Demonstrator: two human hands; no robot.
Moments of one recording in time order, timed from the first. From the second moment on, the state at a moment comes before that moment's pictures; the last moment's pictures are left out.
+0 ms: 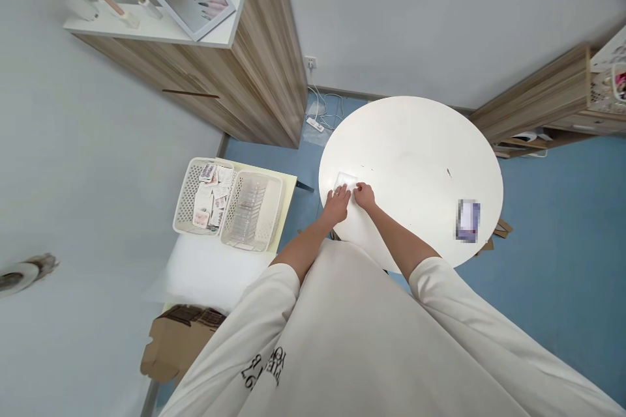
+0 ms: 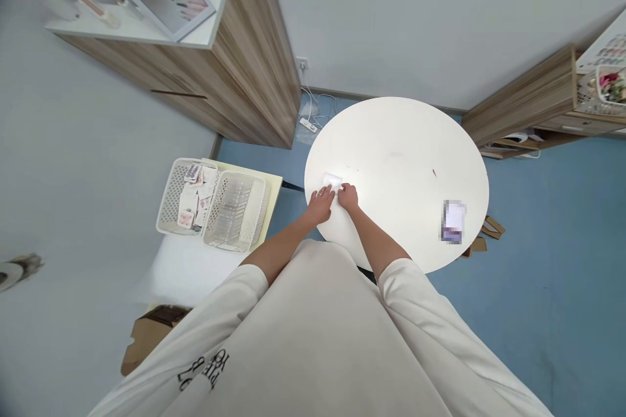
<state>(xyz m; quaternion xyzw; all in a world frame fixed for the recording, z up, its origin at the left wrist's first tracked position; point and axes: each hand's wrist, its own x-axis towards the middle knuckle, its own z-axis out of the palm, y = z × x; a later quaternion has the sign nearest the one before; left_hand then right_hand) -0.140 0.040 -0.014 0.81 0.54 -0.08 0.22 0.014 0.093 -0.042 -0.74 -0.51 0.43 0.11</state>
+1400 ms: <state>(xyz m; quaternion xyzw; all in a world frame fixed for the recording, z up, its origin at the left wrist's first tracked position) -0.036 -0.252 0.062 0.77 0.60 0.01 0.21 0.179 -0.222 0.040 -0.62 -0.69 0.35 0.14</state>
